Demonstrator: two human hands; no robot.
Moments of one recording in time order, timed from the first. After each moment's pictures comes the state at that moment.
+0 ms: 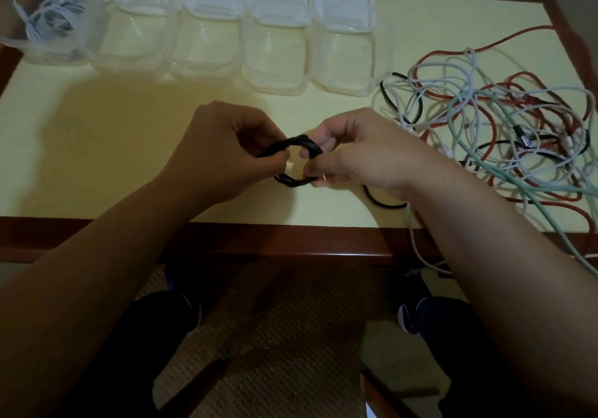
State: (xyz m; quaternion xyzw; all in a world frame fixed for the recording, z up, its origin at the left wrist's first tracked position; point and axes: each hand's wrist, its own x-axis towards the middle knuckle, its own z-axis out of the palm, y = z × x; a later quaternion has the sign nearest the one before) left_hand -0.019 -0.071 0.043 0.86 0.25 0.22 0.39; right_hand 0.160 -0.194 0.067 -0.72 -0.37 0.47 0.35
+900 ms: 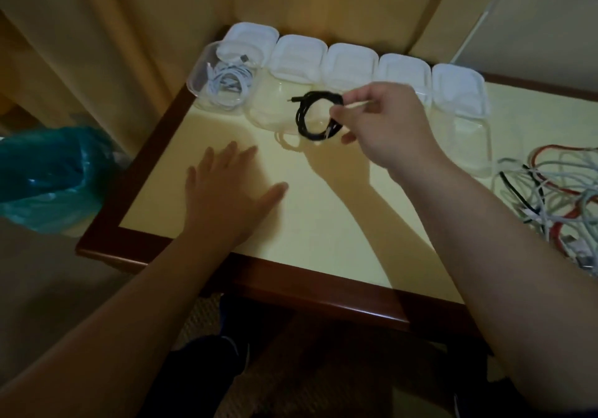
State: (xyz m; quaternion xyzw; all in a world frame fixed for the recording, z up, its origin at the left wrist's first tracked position) left_hand -0.153 0.027 0.007 0.83 0.54 0.07 0.14; right_hand 0.063 -0.025 0.095 -0.75 -0.41 0.25 0.45
